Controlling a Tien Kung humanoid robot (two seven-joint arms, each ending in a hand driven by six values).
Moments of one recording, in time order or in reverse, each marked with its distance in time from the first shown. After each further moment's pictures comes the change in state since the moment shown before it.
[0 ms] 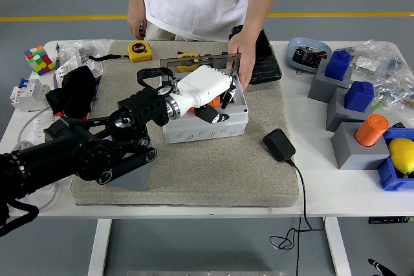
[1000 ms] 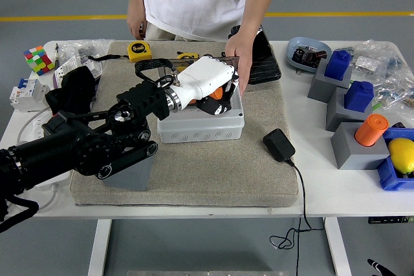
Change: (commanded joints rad) left arm -0.021 0.002 -0.017 0.001 -0.023 0.003 0.004; right arm 0.001 0.002 -0.008 0.000 0.007 0.001 0.001
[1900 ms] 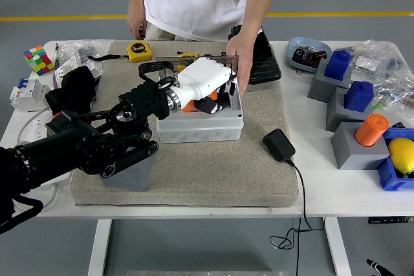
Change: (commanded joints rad) left arm -0.002 -0.019 0.014 0.050 0.042 0.015 -0.006; right arm -0.001 0.001 -0.009 -0.001 0.006 0.003 0.001
